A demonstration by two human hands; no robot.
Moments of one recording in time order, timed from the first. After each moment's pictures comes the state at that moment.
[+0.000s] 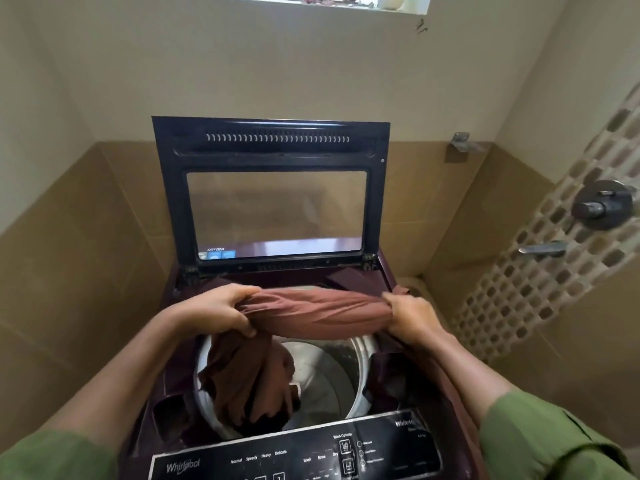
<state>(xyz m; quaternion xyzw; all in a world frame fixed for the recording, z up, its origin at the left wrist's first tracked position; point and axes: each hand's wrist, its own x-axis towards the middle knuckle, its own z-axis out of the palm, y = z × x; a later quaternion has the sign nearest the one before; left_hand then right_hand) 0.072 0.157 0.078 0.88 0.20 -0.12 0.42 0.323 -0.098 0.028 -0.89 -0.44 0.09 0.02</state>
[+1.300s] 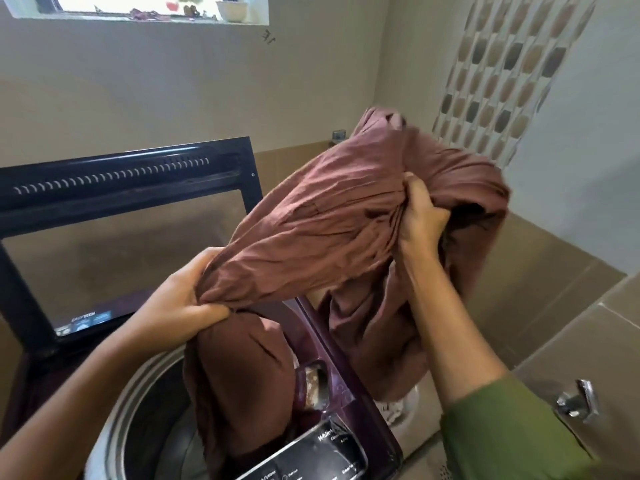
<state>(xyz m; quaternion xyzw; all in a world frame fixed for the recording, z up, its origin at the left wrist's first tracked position) 0.172 0.058 0.162 0.88 0.05 0.11 0.47 0.389 -0.160 0.191 -0.44 0.05 -0.09 0.89</state>
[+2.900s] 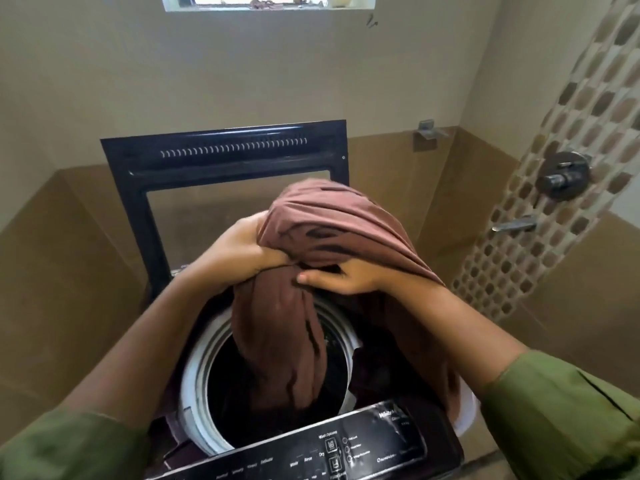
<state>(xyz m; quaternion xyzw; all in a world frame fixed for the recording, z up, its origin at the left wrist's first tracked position) 0.146 0.089 0.175 0.84 0.11 0.16 0.52 0.282 -0.079 0.137 -0.64 -0.72 -0.04 0.26</state>
